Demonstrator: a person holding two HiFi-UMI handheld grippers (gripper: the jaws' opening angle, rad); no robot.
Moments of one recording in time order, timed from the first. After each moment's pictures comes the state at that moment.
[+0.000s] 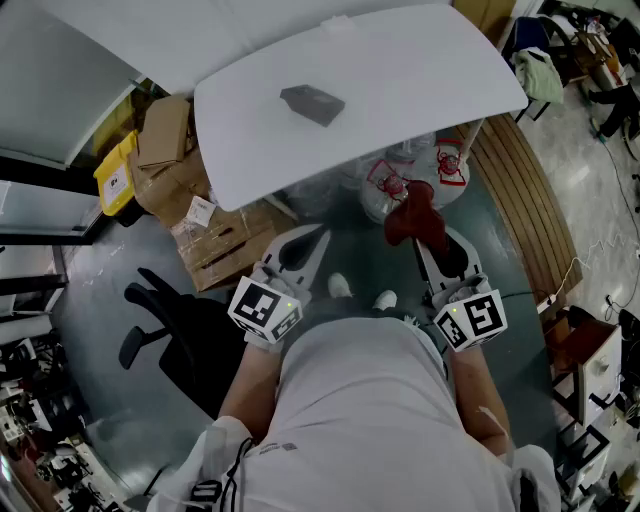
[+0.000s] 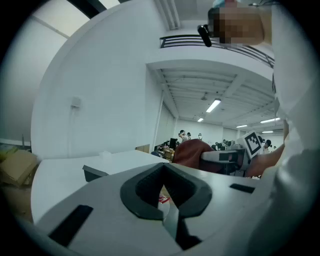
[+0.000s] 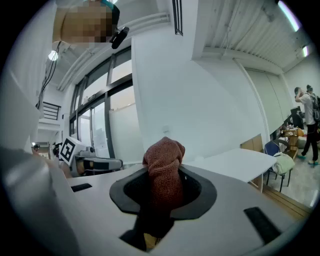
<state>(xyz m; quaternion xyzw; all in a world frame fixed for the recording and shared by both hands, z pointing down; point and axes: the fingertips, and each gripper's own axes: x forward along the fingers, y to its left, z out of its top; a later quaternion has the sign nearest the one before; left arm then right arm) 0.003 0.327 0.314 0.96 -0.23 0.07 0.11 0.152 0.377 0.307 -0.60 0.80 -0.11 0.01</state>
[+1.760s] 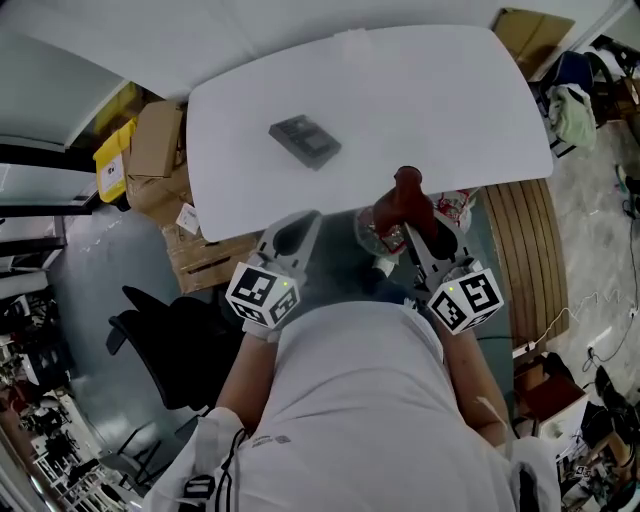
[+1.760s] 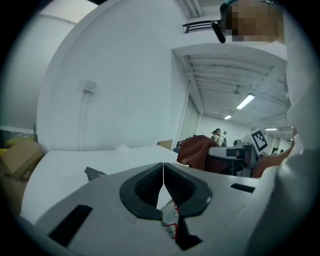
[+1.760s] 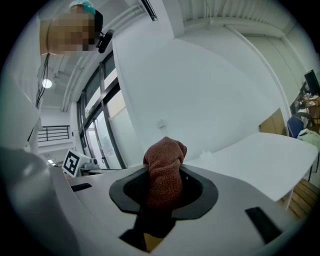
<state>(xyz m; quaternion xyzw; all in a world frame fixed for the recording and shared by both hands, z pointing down) 0.096 0.145 0.347 0.91 -0.36 0.10 0.17 0.253 0.166 0.332 -0.50 0.84 -0.20 0.05</state>
